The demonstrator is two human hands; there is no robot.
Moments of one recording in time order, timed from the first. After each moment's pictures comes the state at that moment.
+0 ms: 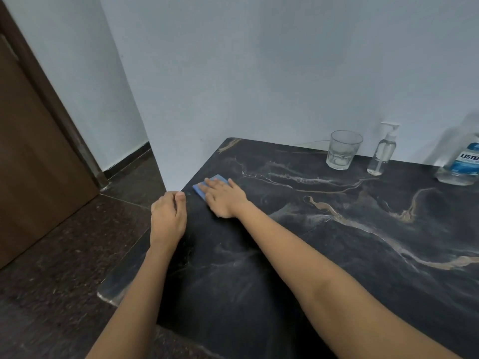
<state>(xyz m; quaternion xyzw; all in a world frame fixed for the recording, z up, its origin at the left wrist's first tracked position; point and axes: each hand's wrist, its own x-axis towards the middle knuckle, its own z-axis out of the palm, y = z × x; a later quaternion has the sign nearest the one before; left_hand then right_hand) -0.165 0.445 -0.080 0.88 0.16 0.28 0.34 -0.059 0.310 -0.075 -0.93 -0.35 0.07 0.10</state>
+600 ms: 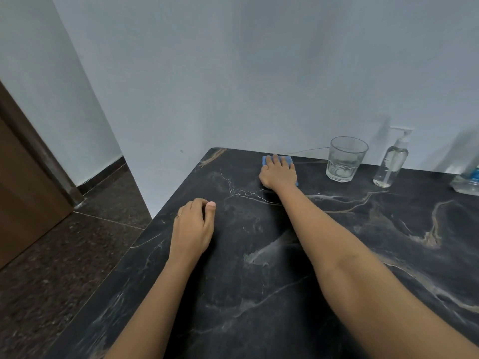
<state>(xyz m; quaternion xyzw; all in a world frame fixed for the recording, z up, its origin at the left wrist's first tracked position) -0.074 0.386 -0.100 0.93 0.06 0.20 0.32 0.110 0.198 -0.088 -0.99 -0.02 0.01 0.12</state>
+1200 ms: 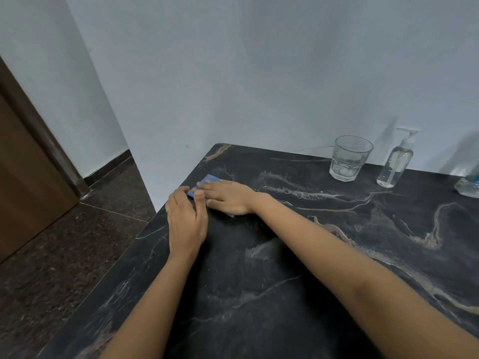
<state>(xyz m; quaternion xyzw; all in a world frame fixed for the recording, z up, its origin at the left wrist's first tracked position) -0.084 0.385 -0.091 0.86 0.14 0.28 0.40 0.041 0.275 -0.083 -0.87 -0.49 0.07 0.06</state>
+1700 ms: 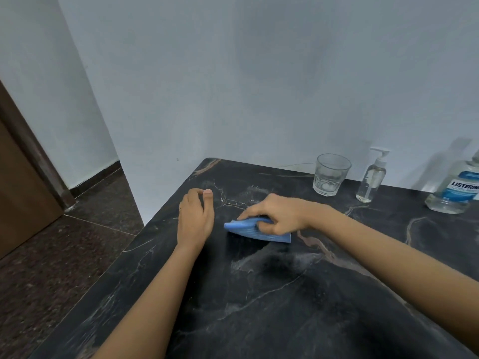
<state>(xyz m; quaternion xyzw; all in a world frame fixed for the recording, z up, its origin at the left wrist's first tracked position) -0.050 0.360 -0.078 0.86 0.10 0.23 0.45 -0.015 0.149 -0.007 -0.85 -0.51 0.09 0.09</state>
